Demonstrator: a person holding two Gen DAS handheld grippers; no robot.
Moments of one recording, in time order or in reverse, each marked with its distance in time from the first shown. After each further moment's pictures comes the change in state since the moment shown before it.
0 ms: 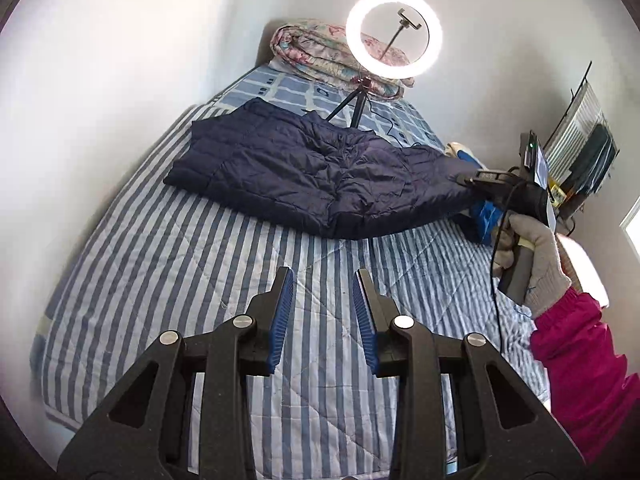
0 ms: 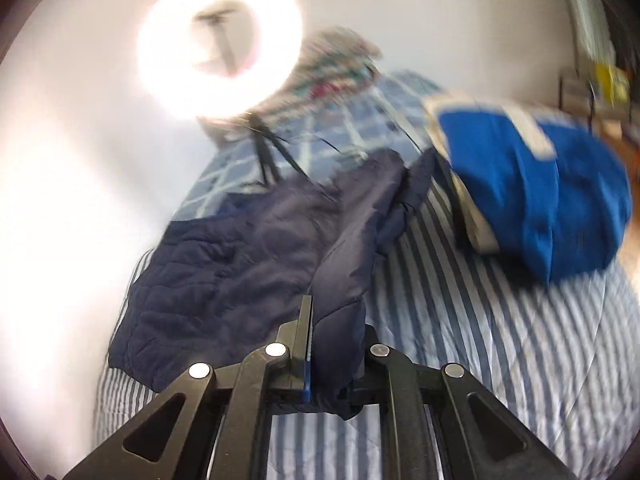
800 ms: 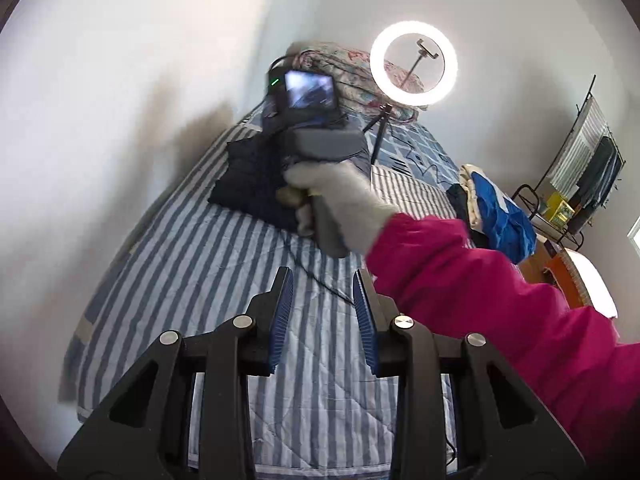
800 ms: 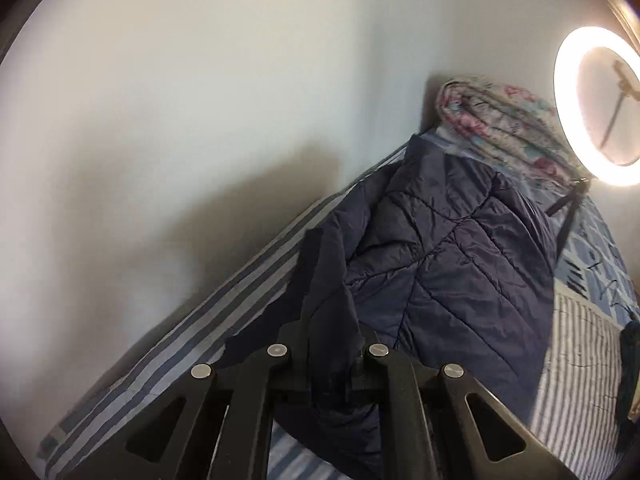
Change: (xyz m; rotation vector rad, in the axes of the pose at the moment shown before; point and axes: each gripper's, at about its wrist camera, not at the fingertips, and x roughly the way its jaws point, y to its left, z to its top) left arm -0.048 0.035 -0.007 -0.007 -0.088 0.060; right arm 0.148 0.363 -0.085 -0.635 0.058 0.209
